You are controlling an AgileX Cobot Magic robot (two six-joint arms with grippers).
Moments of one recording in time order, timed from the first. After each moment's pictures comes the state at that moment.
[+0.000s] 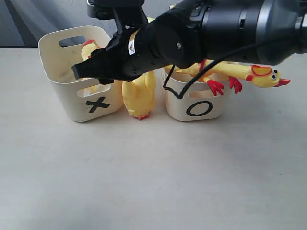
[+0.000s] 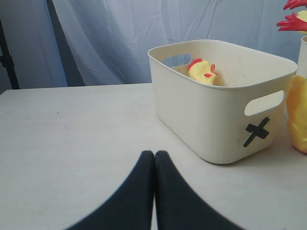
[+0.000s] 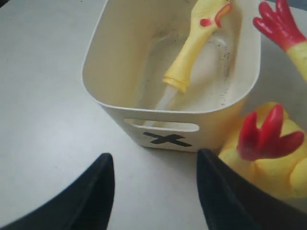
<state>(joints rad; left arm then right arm) -0.04 0.00 0.00 0.00 0.24 0.03 0.84 1.78 -1.34 -0.07 0.32 0.32</state>
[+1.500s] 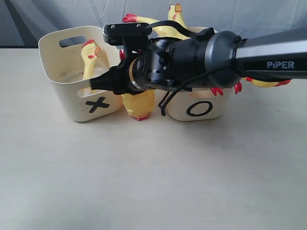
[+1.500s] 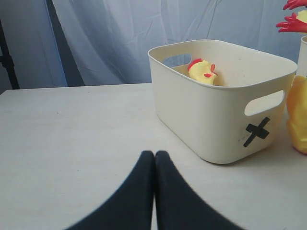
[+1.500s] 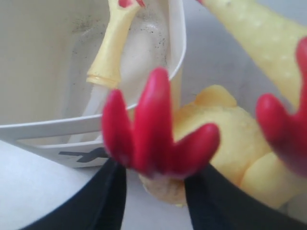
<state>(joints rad) -0.04 0.00 0.00 0.00 0.24 0.03 0.84 1.95 -1.33 -0.85 0.29 1.17</state>
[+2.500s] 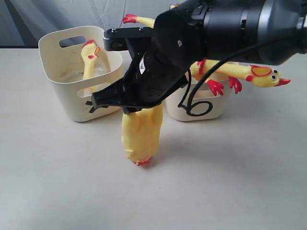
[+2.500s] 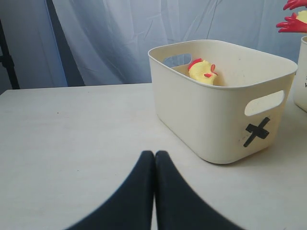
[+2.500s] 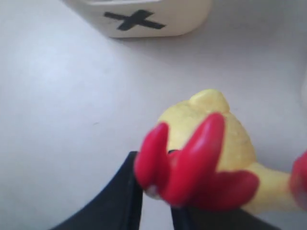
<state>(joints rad) -0.04 0.00 0.00 0.00 0.24 0.03 0.84 1.77 -1.33 0.05 0.69 0.30</state>
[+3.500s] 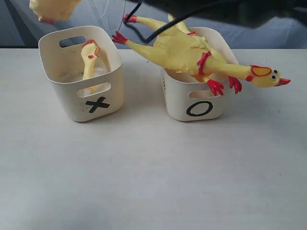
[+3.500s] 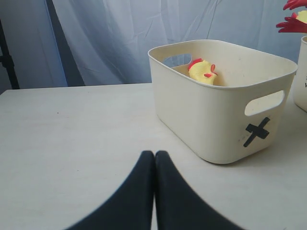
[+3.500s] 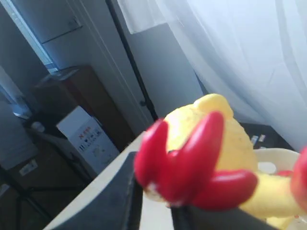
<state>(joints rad) -0.04 0.00 0.00 0.00 0.24 0.03 0.84 1.86 -1.60 0.58 -0.07 -0.18</state>
